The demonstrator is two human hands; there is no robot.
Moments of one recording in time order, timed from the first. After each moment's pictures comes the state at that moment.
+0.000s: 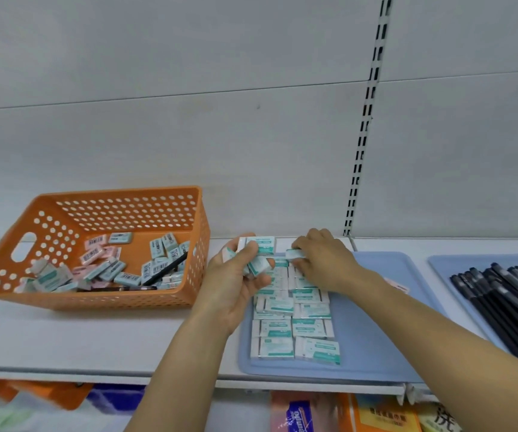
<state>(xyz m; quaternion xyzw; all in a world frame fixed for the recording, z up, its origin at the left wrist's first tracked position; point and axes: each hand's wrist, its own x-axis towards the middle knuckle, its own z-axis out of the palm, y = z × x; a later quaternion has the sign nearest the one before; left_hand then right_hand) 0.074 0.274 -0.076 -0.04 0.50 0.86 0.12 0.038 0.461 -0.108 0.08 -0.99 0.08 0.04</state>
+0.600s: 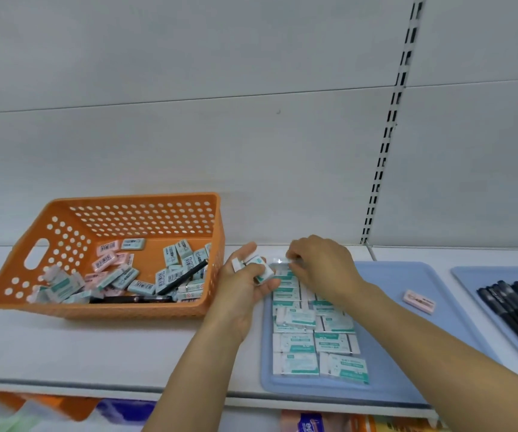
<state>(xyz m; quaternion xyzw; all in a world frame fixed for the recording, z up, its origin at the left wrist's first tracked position) 0.053 0.262 -0.090 -0.09 0.53 0.84 0.08 0.034 0.423 -0.100 0.12 -0.97 0.13 0.18</state>
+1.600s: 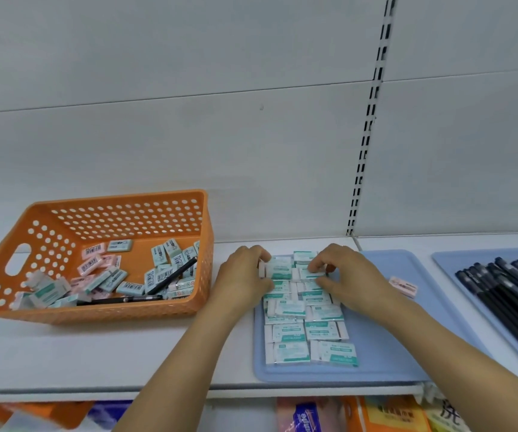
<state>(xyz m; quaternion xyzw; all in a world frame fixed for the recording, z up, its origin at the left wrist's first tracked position) 0.028 0.260 -0.099 0.16 0.94 0.29 0.01 0.087 0.464 -0.102 0.05 -0.95 0.29 0.08</state>
